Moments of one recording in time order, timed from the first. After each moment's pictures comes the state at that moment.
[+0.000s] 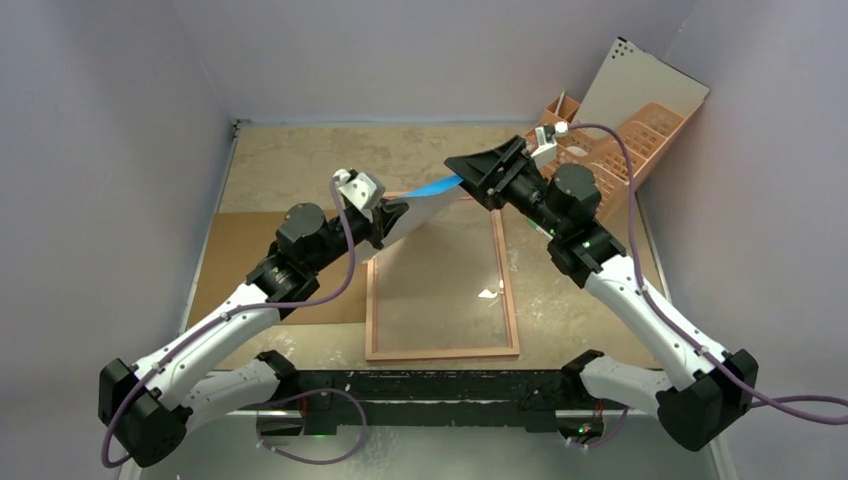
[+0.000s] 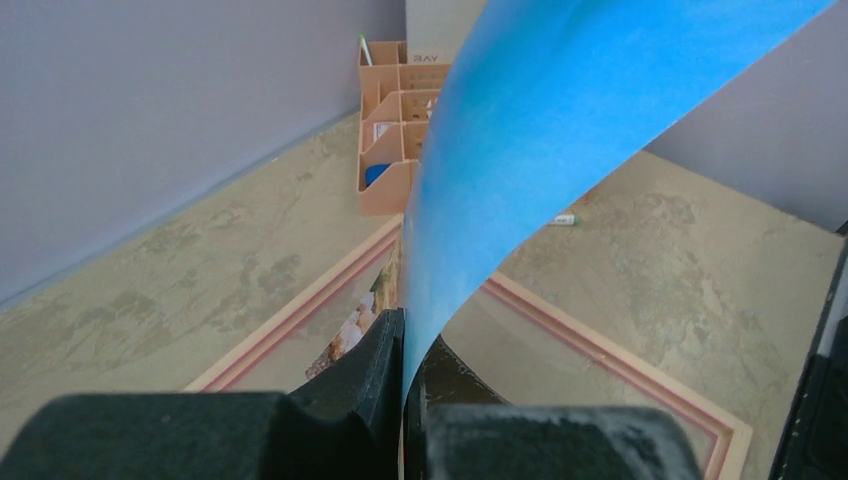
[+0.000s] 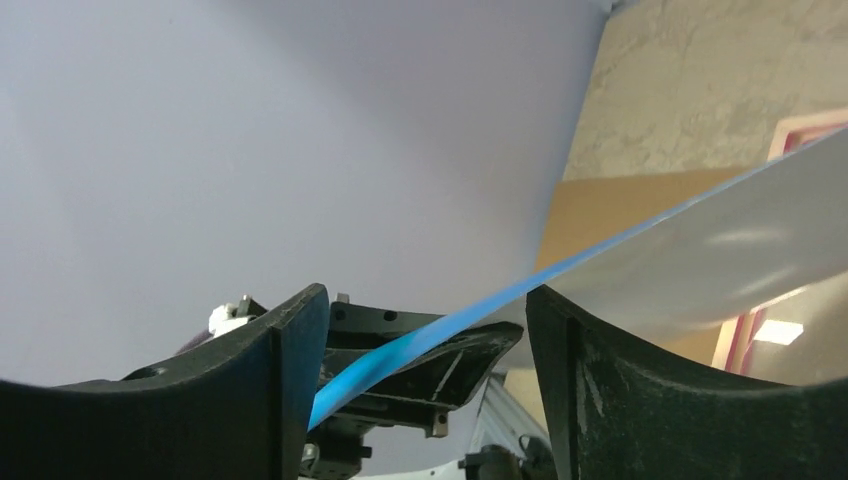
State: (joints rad) left arm -0.67 0.97 0.78 0.19 0.16 0.01; right arm 0.52 1.11 1.02 0.11 -0.28 1.24
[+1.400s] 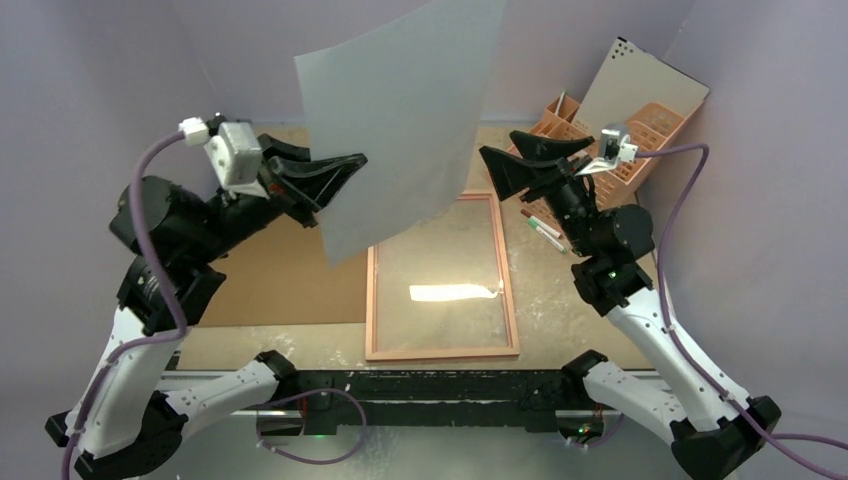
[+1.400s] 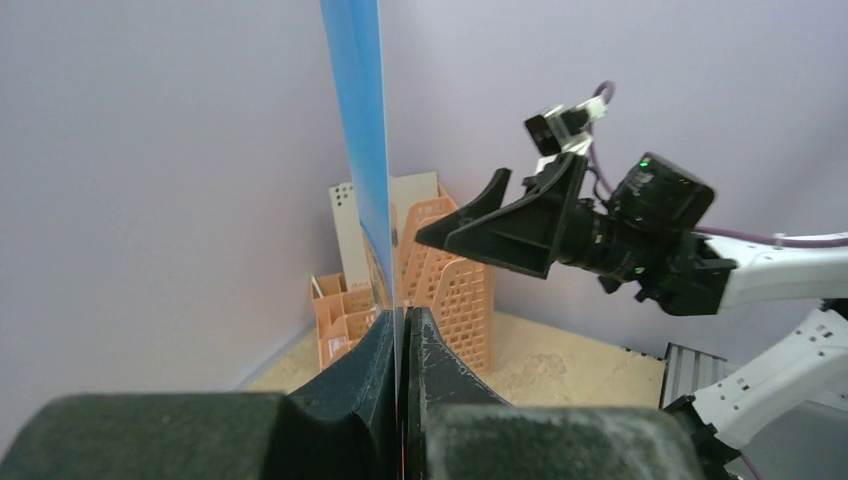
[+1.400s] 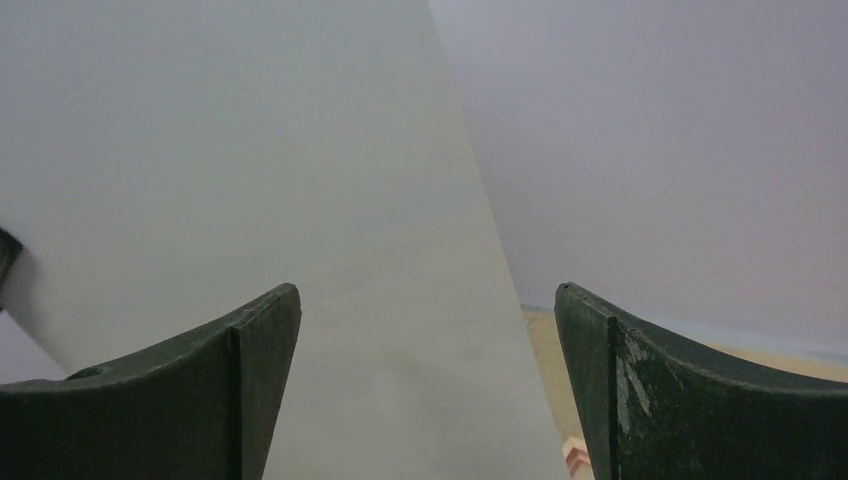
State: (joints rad) left arm -0.67 0.95 1.56 -0.27 0.33 -0.06; right arm 0.51 0.88 0.93 0.42 -0.06 0.57
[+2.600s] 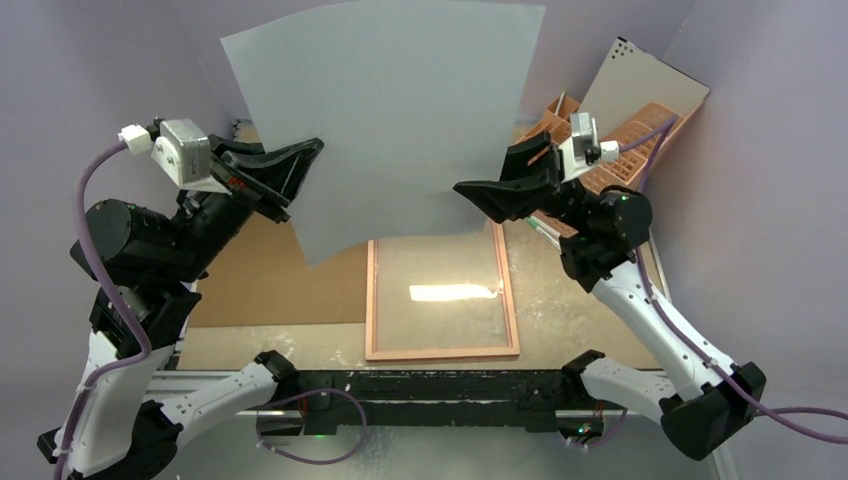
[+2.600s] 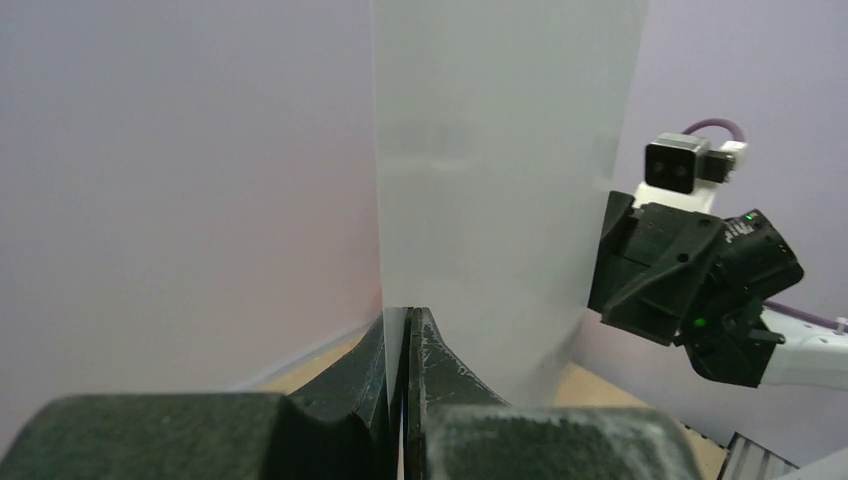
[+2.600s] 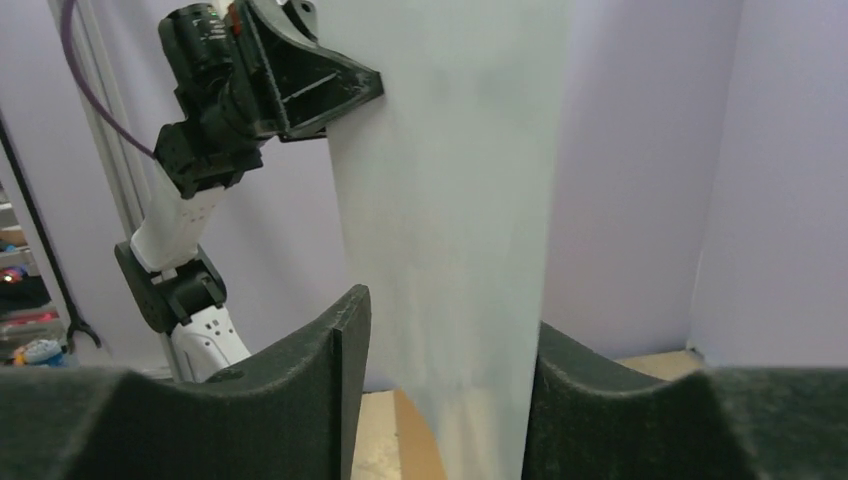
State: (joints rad) left arm -0.67 0.87 1.58 -0.33 0.06 -0.10; right arm 0.51 1.04 1.02 0.82 -0.76 0.67
